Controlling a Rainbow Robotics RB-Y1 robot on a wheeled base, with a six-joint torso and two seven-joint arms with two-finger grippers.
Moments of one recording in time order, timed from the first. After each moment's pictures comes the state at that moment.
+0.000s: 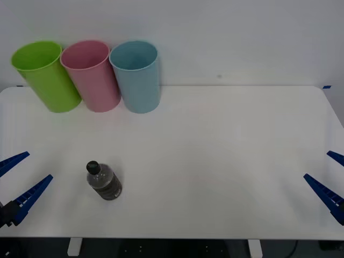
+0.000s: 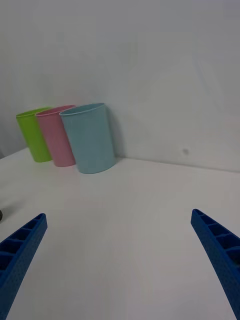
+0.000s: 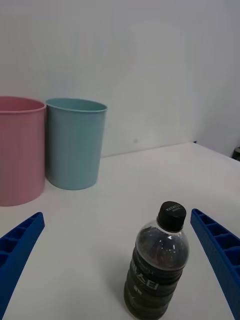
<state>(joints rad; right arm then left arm) 0.35 -0.40 -0.52 -1.66 0.96 -1.22 0.00 0.35 0.40 0.52 -1.66 -0.96 -1.22 0.00</state>
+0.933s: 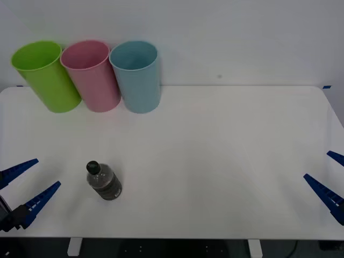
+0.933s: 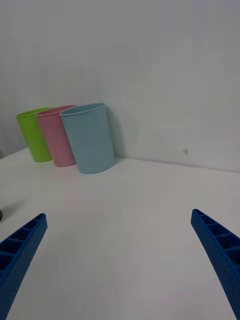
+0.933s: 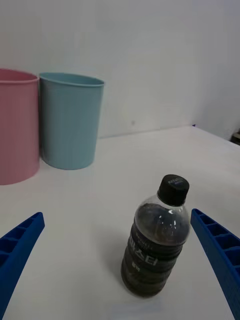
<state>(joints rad) 0.35 -0.40 -0.52 -1.66 0.96 -1.22 0.00 0.33 0.43 0.48 -1.60 -1.02 -1.22 -0.01</state>
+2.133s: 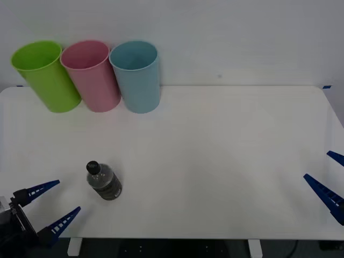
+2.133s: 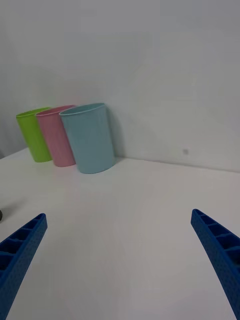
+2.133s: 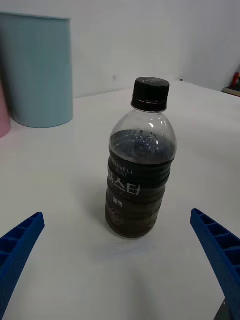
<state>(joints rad) 0.35 -0.40 -0.52 -1.66 0.96 -1.22 0.00 0.30 0.47 0.30 -1.38 -1.00 -1.20 -0.31</state>
